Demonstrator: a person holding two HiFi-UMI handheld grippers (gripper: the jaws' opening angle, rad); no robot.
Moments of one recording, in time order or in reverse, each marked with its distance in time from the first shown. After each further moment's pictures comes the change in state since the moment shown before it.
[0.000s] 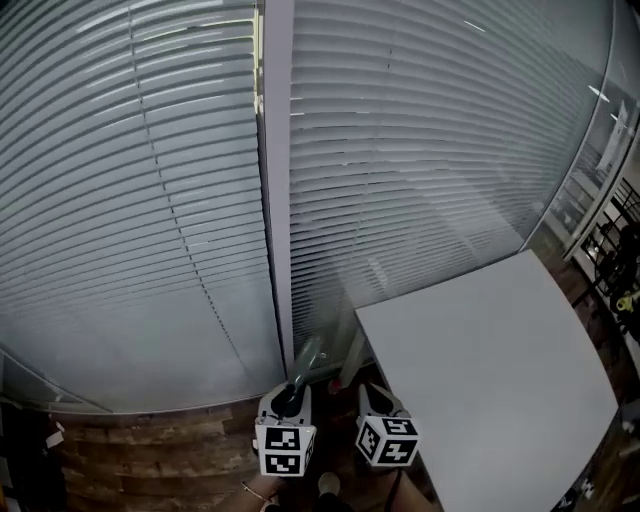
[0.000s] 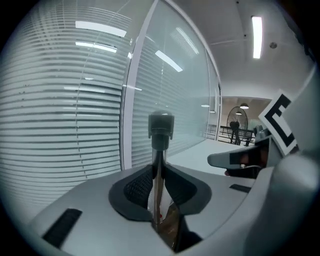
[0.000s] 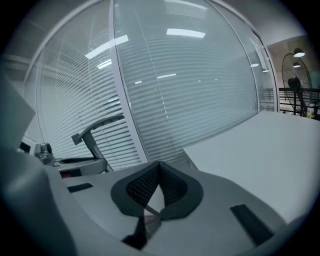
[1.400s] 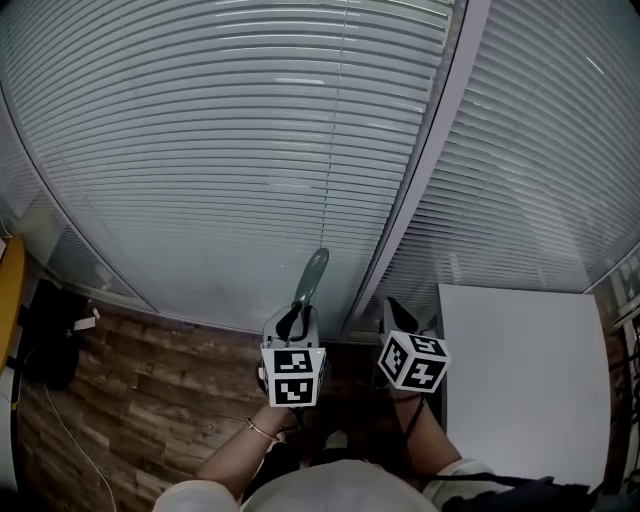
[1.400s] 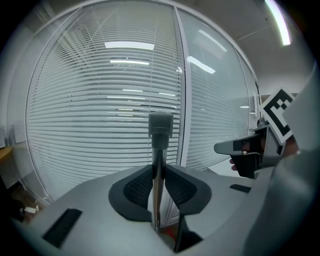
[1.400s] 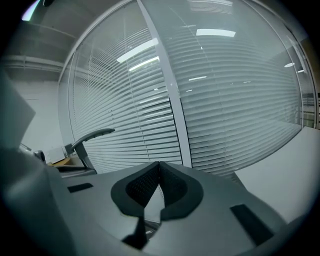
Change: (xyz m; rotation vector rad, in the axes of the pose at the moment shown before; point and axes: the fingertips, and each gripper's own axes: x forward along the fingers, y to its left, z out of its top) left arm -0.127 0.119 0.032 -0.129 -0.048 0.417; right arm 0.014 0.154 0.066 -0.177 -0.029 0.305
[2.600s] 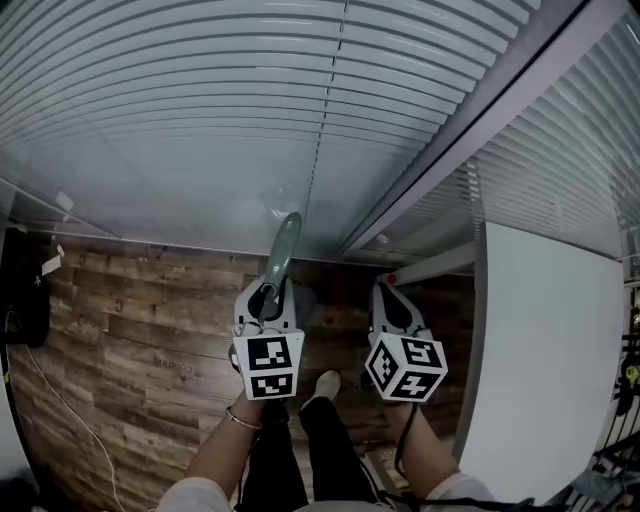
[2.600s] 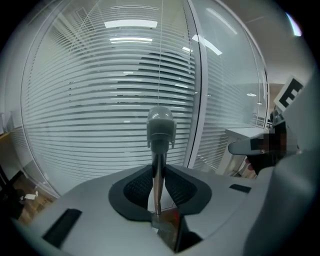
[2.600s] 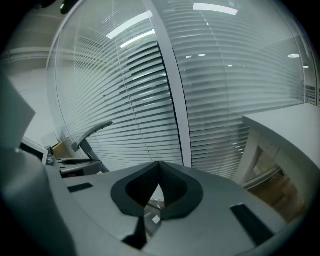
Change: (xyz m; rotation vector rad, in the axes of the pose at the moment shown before) left arm 0.087 0.031 -0.152 -0.021 0.197 0.030; right arm 0.070 -0.035 -0.155 0.031 0.254 -0.046
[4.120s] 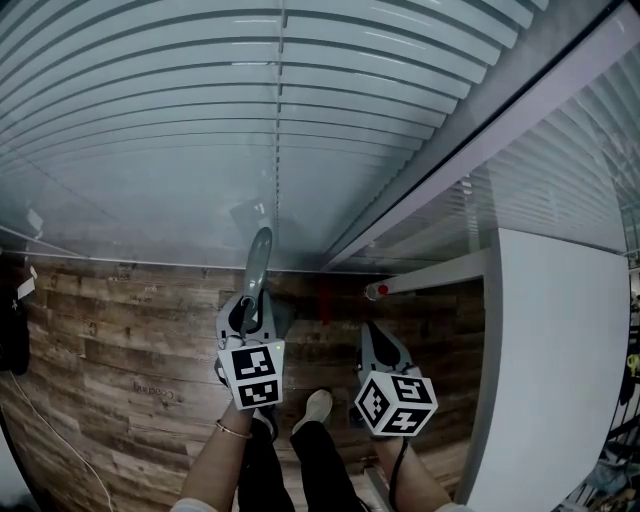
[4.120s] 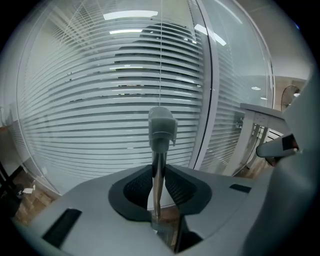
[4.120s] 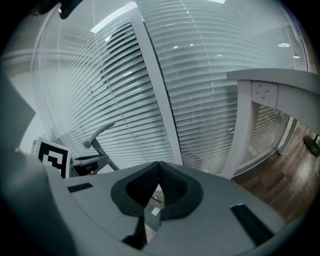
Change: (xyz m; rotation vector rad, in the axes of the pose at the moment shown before) left arm 0.089 0.005 -0.070 -0.007 0.066 0.036; right arm 0.033 -0.049 -0.076 0.102 0.090 -0.062
